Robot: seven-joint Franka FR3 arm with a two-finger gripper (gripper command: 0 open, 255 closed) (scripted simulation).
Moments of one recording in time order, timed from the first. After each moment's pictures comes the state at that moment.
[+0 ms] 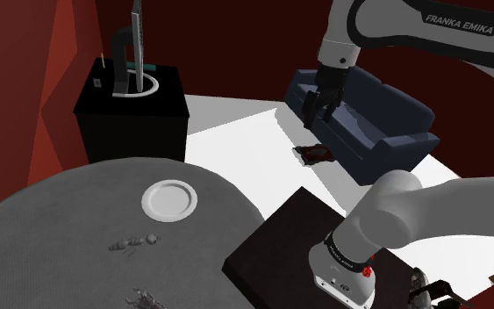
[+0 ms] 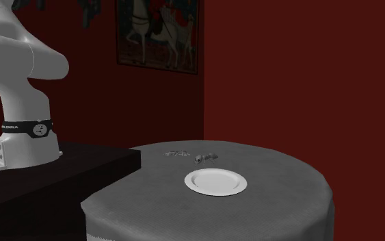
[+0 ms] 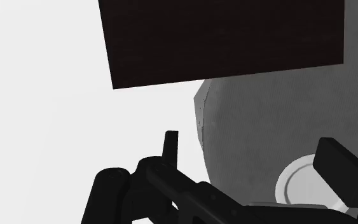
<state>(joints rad) -0.02 -0.78 -0.06 -2.42 -0.07 1.47 0.11</state>
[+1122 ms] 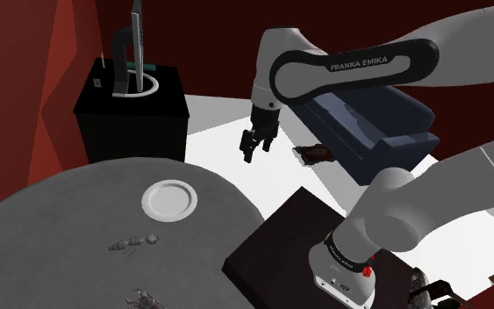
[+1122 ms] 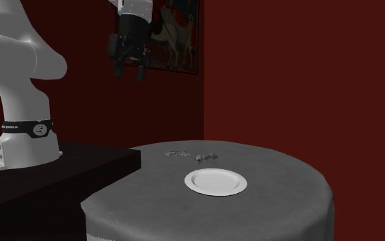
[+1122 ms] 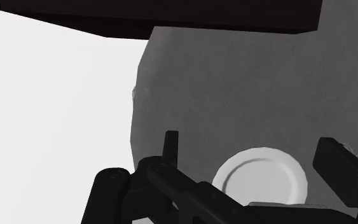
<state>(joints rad) 0.13 -0.44 0.06 -2.52 0.07 1.94 0.13</state>
